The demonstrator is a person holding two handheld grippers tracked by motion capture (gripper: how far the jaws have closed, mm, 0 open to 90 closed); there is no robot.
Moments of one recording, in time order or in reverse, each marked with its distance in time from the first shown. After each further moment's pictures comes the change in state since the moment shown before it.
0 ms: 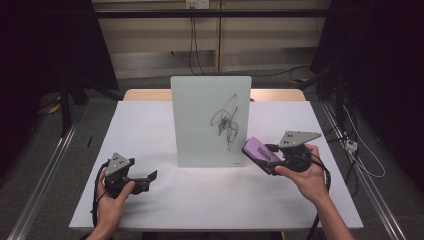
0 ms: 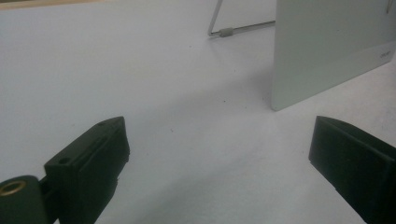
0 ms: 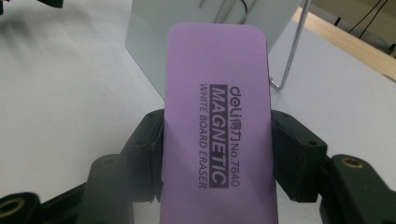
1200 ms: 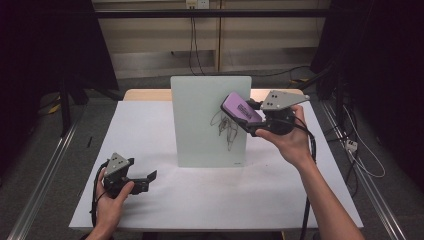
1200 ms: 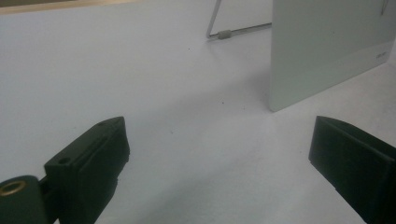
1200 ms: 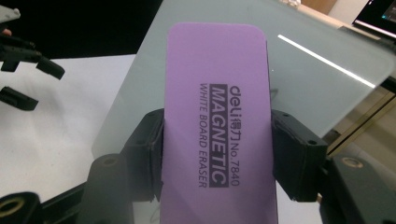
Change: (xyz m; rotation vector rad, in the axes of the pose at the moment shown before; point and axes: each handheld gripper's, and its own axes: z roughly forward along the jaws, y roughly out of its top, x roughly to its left) left arm 0.000 0.001 -0.002 -0.006 -0.007 0.003; right arm -0.008 0.108 0.007 -0.220 -0.094 -0.170
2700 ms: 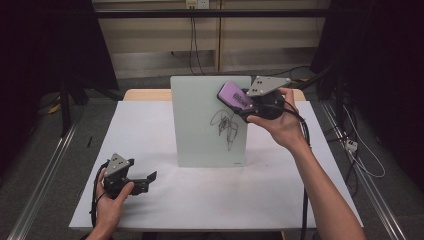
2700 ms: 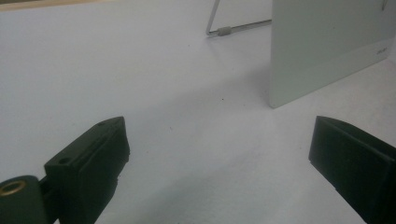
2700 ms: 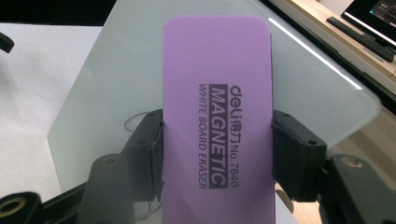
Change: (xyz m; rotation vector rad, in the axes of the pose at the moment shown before) left arm 0.000 -0.001 -0.001 0.008 -0.002 0.006; right arm -0.018 0.025 0.027 0.121 -0.056 -0.106
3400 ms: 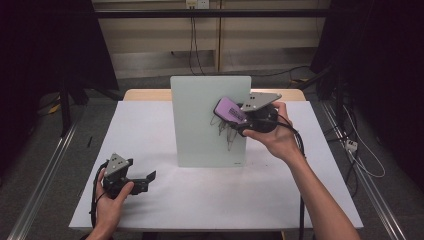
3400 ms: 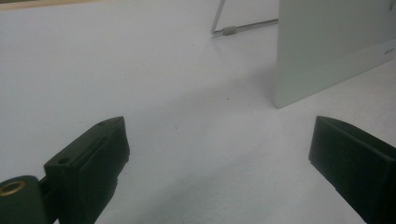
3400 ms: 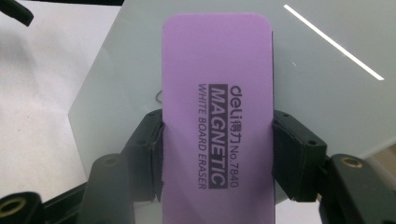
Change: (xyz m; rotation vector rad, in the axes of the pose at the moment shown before) left arm 0.001 0.000 0.000 0.004 0.018 -0.005; right arm 0.024 -0.022 0.014 0.043 0.053 -0.005
